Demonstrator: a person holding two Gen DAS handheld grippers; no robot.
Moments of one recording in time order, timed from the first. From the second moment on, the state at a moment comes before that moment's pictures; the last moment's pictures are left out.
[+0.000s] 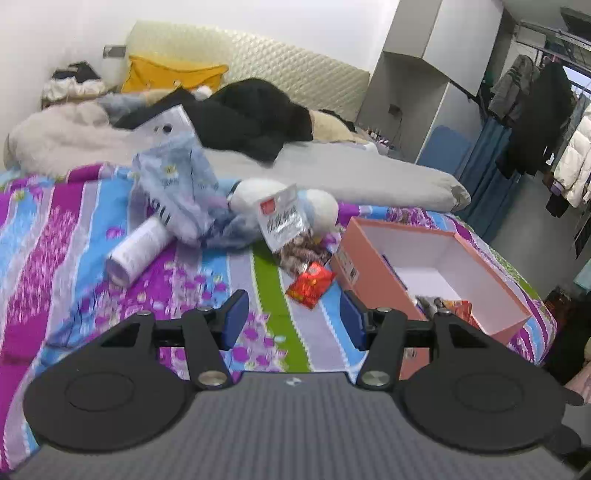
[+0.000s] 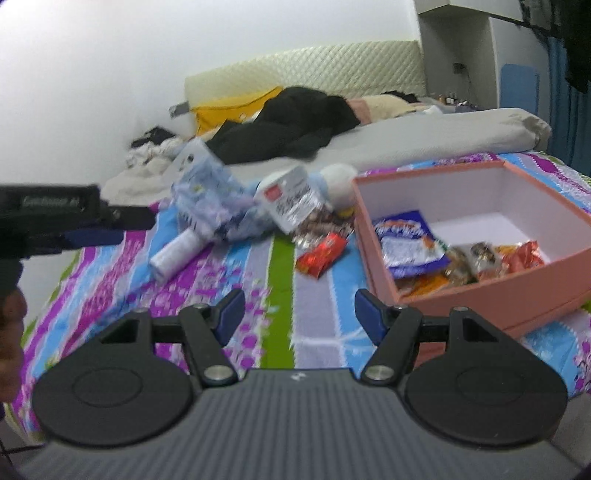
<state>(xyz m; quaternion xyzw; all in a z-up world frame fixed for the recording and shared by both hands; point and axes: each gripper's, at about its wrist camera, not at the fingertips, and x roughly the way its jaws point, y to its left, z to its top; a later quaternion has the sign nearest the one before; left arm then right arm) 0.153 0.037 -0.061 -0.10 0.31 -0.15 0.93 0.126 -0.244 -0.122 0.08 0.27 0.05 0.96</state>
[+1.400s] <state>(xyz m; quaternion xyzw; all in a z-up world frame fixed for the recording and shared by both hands) 0.456 0.006 -0.257 -0.21 0.41 -0.29 0.84 0.335 -0.199 -0.252 0.03 0.32 0.00 0.95</state>
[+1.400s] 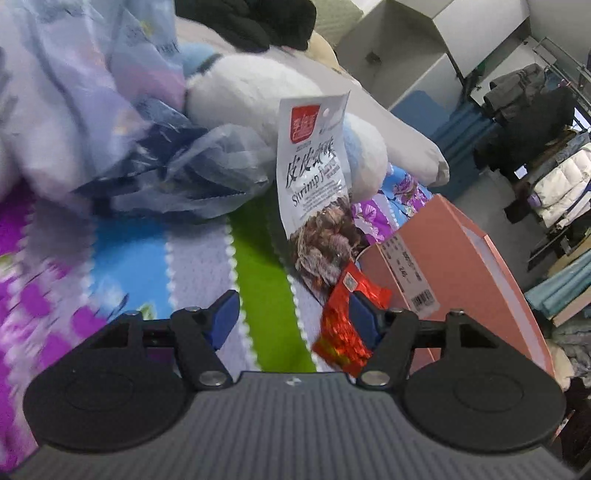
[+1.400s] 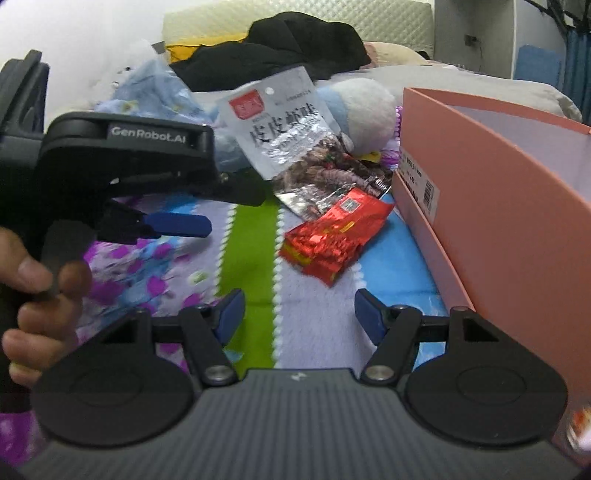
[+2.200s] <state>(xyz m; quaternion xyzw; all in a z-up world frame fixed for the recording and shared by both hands) 0.523 -0.057 -0.277 -0.21 0.39 -0.32 0.84 0.381 -0.201 -0.255 0.03 0.32 -0.04 0.95</state>
